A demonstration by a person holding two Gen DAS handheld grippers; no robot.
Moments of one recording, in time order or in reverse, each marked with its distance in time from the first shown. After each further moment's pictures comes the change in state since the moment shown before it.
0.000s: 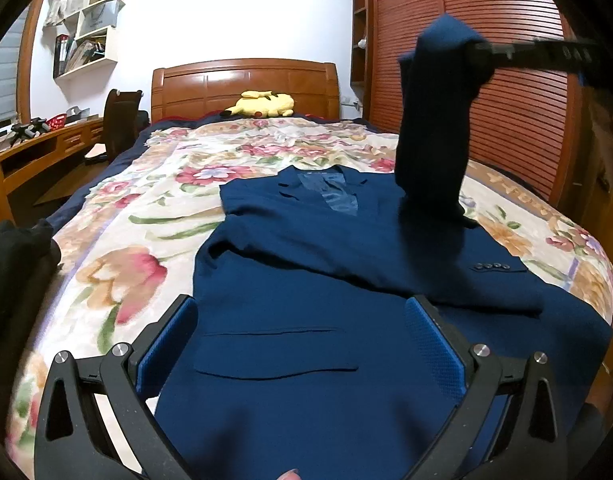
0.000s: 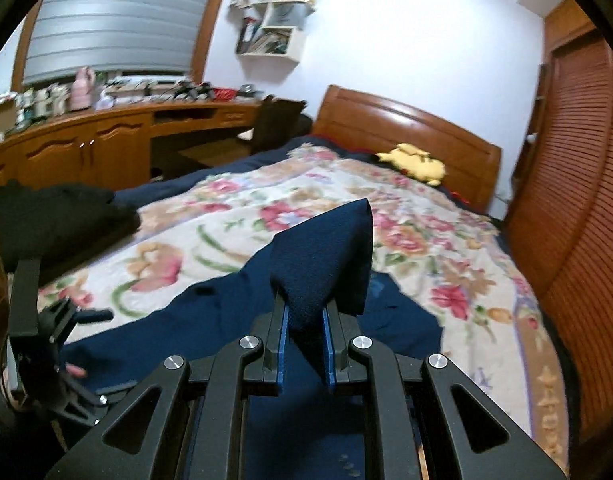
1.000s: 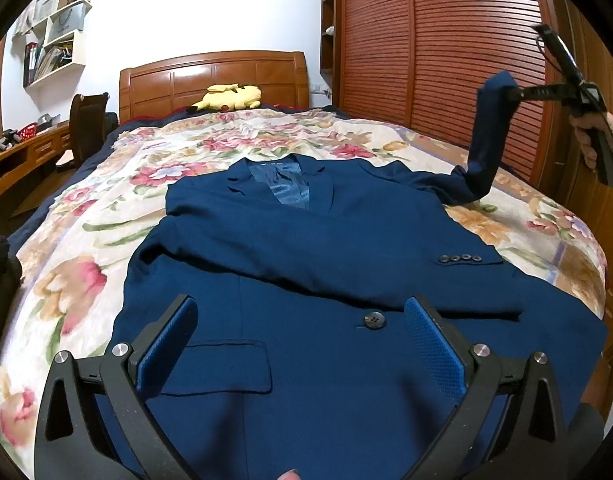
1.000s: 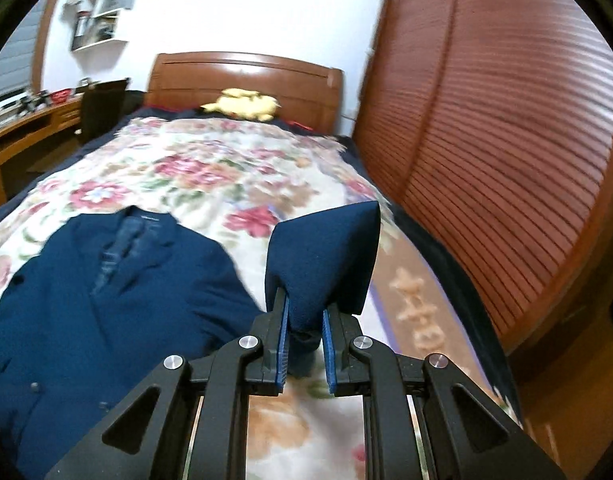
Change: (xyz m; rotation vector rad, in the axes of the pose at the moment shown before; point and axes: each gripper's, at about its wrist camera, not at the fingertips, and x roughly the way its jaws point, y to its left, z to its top) left arm 0.026 -0.059 0.004 0.060 0.034 -0.074; right arm 0.024 -0.155 -0.017 0.278 0.159 -0.446
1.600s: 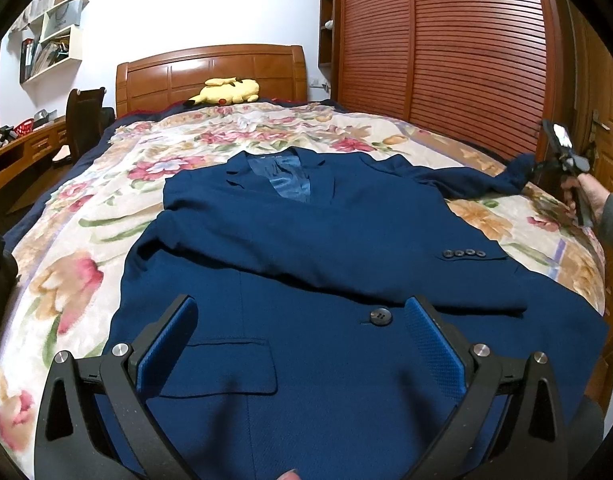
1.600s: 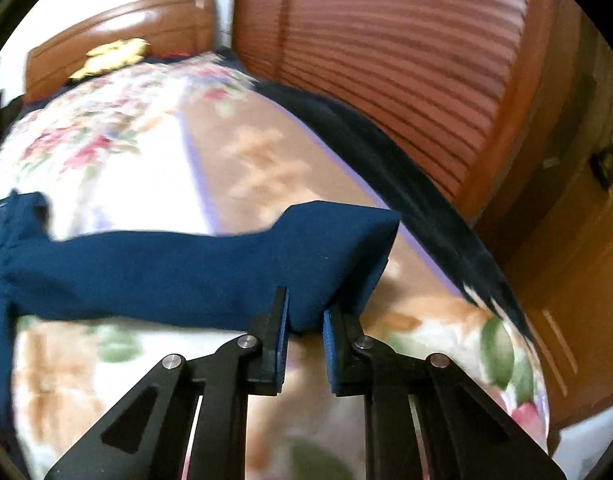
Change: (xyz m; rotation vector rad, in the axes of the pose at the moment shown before) left arm 0.009 0.008 0.000 -0.001 0.025 -0.013; right arm 0.141 -0.148 -0.095 0.296 0.289 -0.205
